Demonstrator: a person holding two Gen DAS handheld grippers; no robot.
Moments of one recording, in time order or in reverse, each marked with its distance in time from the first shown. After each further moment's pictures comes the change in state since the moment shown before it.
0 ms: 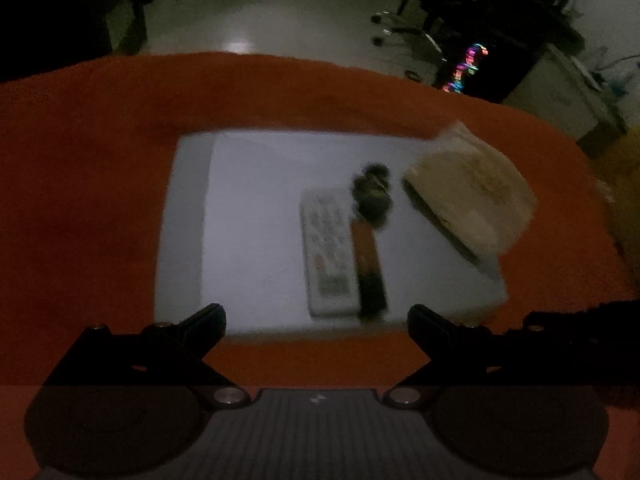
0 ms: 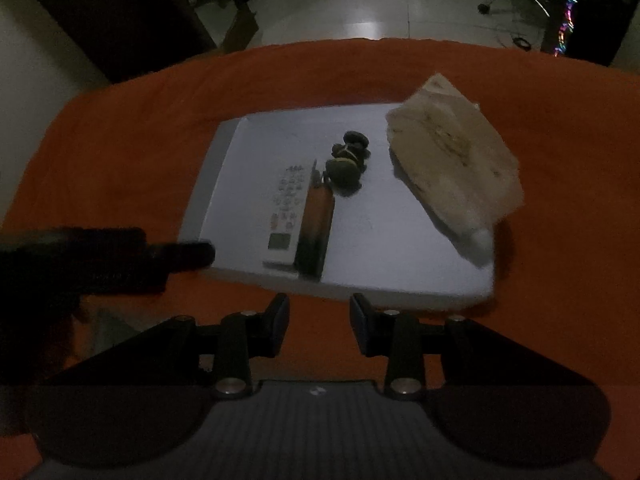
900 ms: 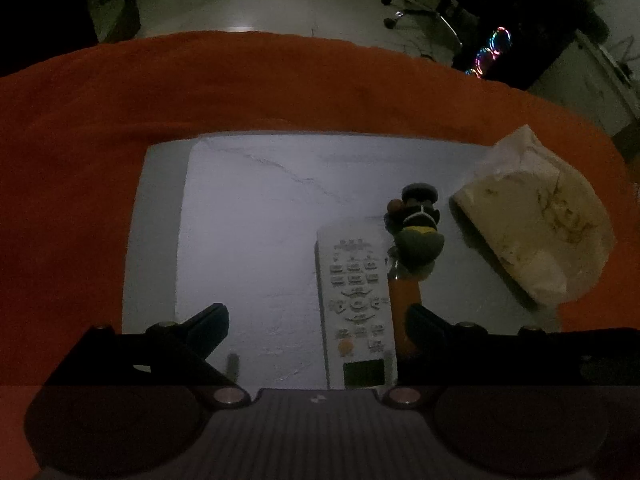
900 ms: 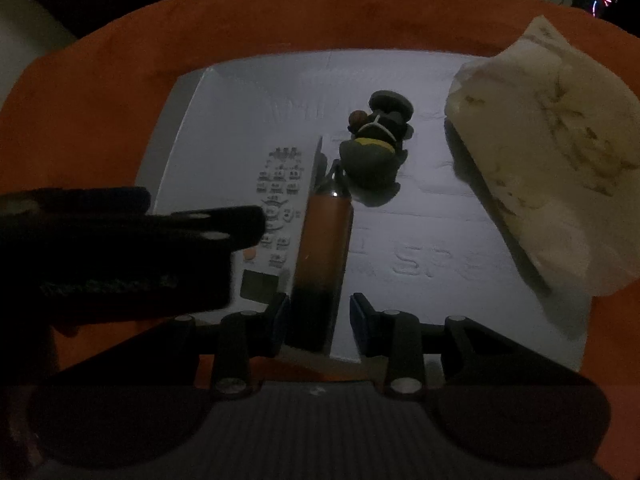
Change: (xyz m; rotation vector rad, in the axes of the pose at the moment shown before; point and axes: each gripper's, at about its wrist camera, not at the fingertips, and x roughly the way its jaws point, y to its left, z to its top) left arm 0.095 0.002 0.040 0.019 0.056 0.015; right arm 0.138 0.005 0.042 -0.005 0.145 -0.035
